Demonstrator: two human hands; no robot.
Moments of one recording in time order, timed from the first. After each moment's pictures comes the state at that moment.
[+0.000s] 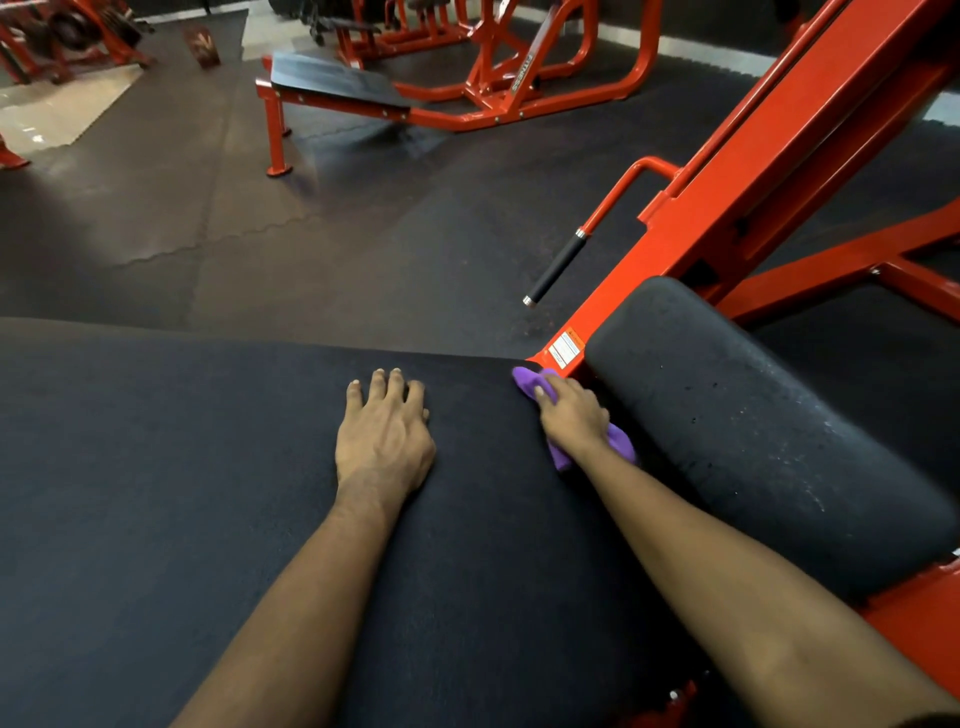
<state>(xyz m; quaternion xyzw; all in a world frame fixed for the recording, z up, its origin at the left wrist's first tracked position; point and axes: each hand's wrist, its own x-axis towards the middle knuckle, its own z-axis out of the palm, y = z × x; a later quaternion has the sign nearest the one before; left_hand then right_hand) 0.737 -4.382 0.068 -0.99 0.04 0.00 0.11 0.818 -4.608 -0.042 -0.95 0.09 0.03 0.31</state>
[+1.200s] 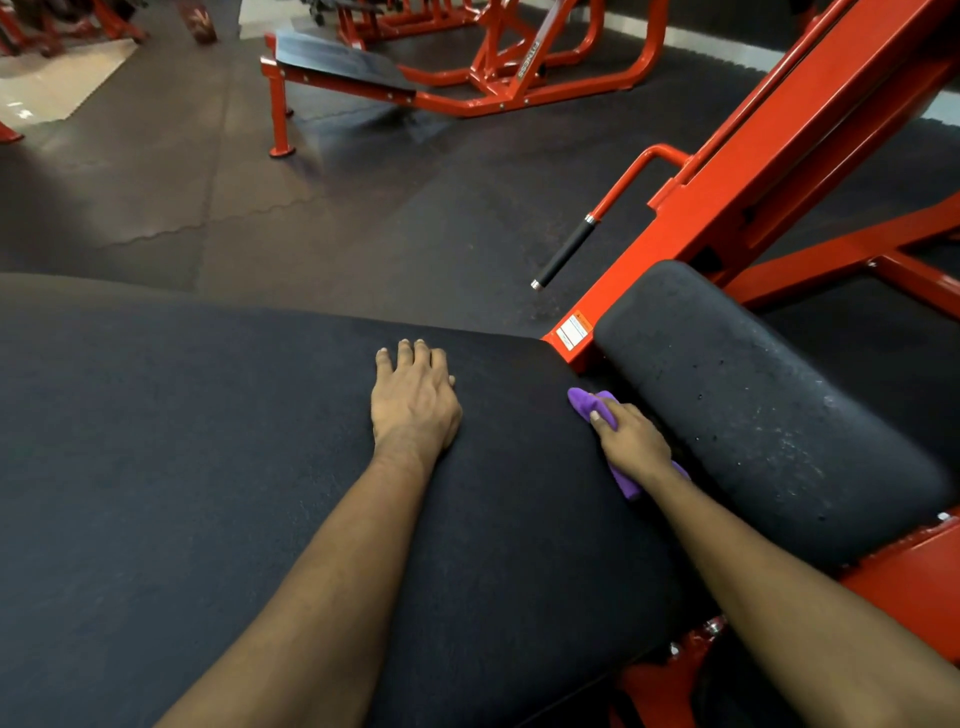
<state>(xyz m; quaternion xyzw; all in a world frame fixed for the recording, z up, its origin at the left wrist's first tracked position) 0.740 -4.380 0.066 -0.99 0.03 0.00 0.11 0.751 -4.661 -0.069 -0.95 0.11 0.08 0.29</state>
